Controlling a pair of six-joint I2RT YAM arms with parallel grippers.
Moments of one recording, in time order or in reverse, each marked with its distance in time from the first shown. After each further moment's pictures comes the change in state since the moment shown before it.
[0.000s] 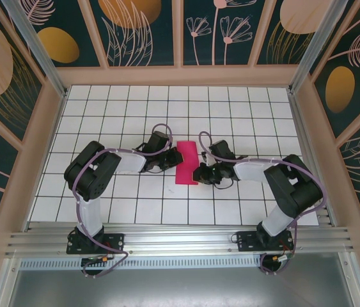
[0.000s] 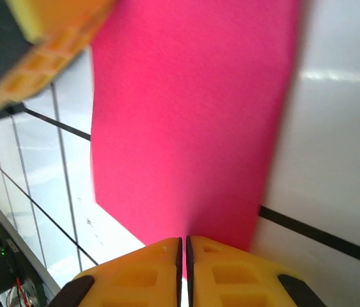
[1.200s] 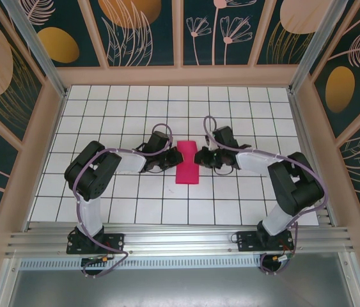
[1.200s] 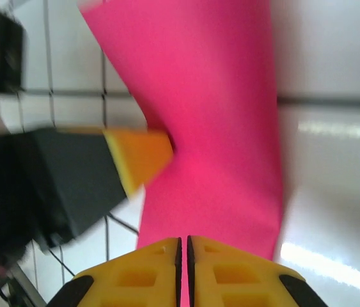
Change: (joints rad) left arm 0.000 0.003 -0.001 0.014 0.000 0.000; right arm -0.088 0.019 0.179 -0.024 0.070 -0.023
